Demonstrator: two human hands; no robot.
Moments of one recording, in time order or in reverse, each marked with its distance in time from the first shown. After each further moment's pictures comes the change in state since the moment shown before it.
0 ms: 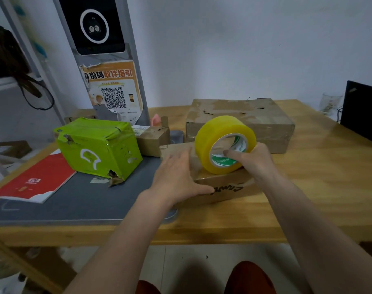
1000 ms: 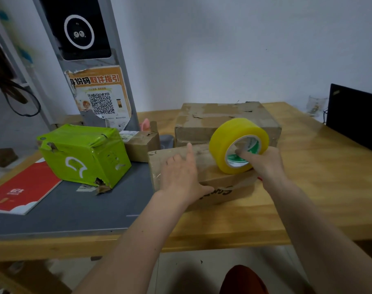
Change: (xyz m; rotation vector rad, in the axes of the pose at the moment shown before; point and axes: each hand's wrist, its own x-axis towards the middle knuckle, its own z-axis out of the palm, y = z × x) left_hand 0.017 0.043 0.015 0.260 -0.005 -0.027; right_hand 0.019 0.019 -0.040 0.040 0.209 0.016
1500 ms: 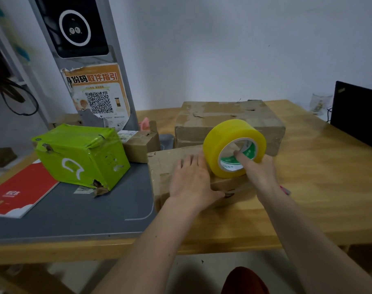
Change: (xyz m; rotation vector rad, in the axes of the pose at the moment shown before) left_hand 0.012 0.016 0.022 0.061 0.084 0.093; right_hand -0.008 0.014 0.017 0.052 -0.037 -0.023
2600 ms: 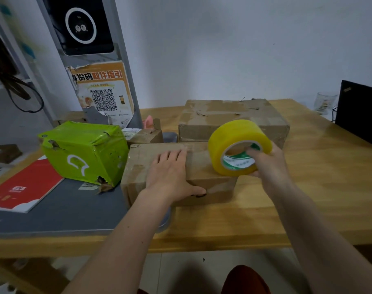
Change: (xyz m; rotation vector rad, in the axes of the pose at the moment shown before) left_hand -0.004 -0.055 -0.012 -0.013 -0.080 -0.038; right_hand 0.002 -0.014 -0.009 0.222 -0.057 0.084
